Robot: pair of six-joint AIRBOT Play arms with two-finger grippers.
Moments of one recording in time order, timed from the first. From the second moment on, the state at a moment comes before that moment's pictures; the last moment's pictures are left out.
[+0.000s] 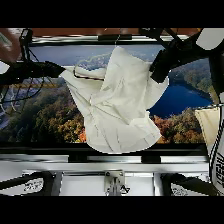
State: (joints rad) left arm 0.04 -1.37 1.42 0.74 -0.93 -0.80; right arm 0.25 -1.41 1.89 -1.39 1.43 0.69
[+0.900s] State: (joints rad) left arm -0.13 -1.35 1.66 0.54 -0.89 -0.76; right arm 0.26 -1.42 1.89 -1.39 1.45 0.77
